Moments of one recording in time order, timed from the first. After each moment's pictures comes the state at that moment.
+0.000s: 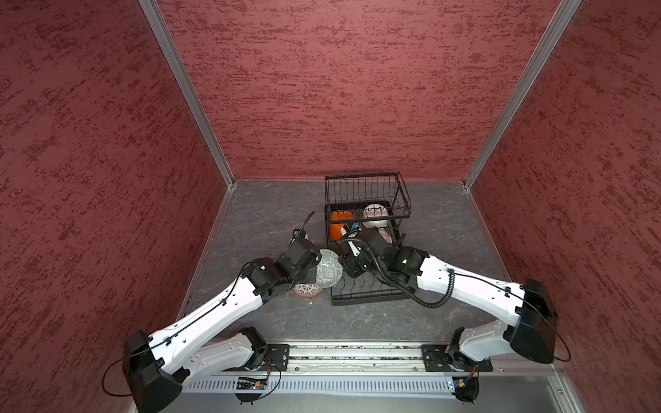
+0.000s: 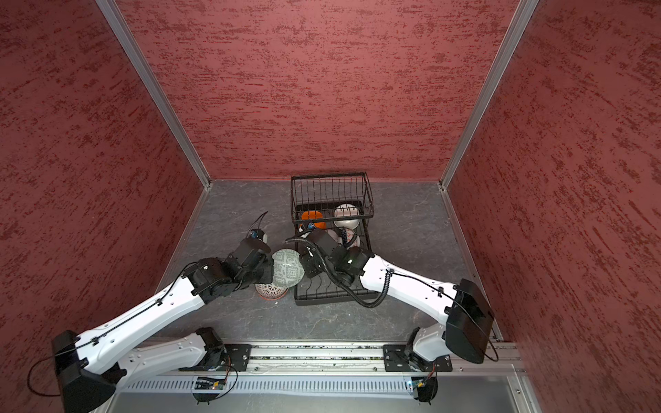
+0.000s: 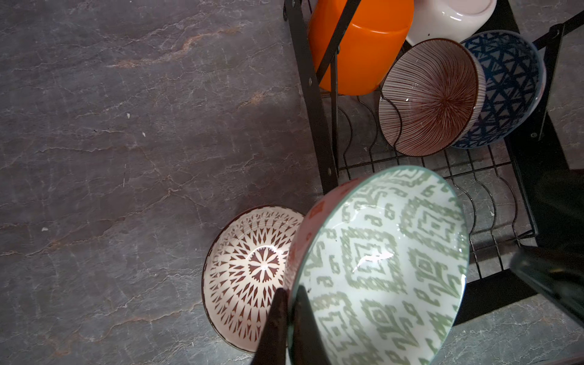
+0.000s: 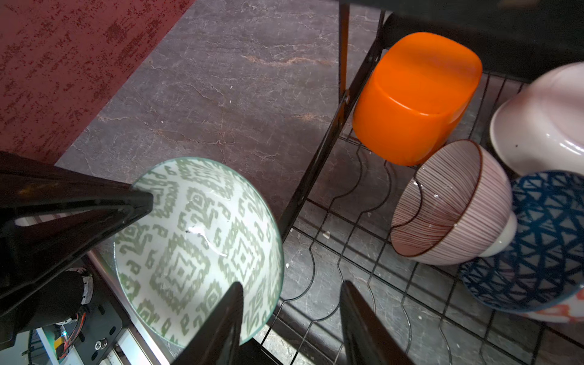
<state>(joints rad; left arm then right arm) -0.79 1.03 0.92 -0.87 -0.29 -0.65 0.98 1.45 1.15 -0.46 0.09 0.42</state>
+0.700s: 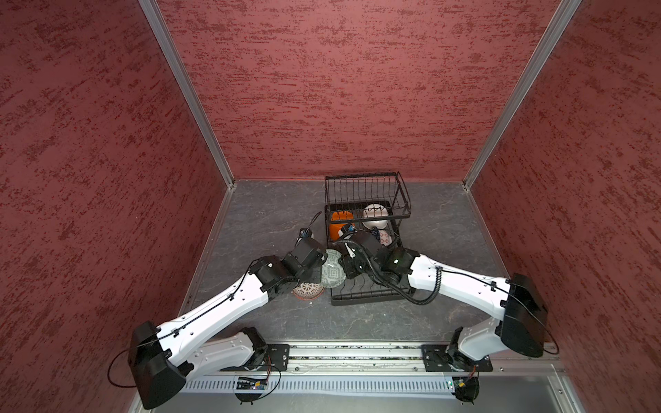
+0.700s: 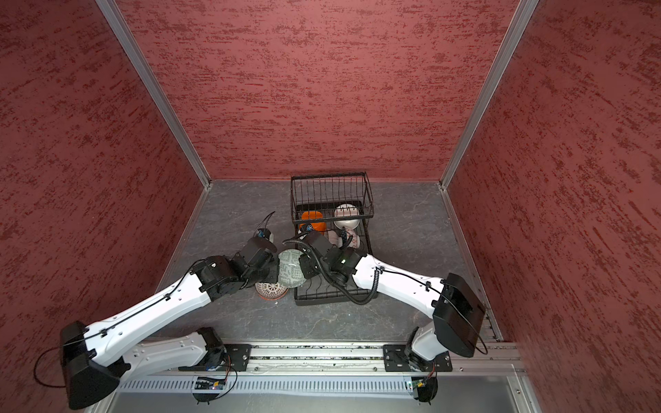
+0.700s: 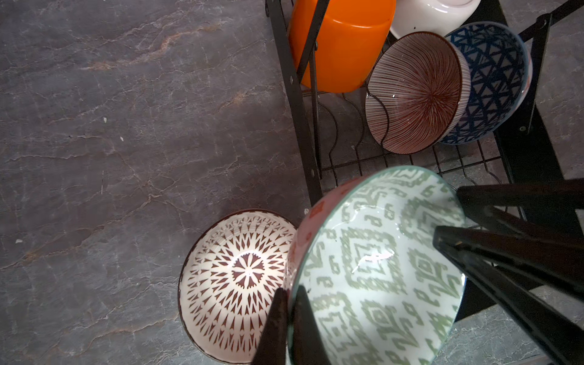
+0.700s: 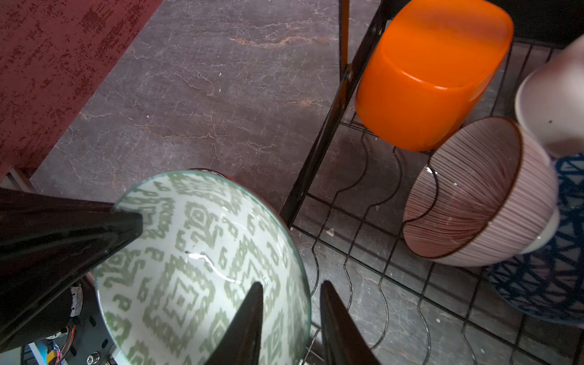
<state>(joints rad) -0.82 1.08 0.93 -0.84 -0.29 -0.66 0.98 1.51 1.14 -0.43 0.09 0.47</state>
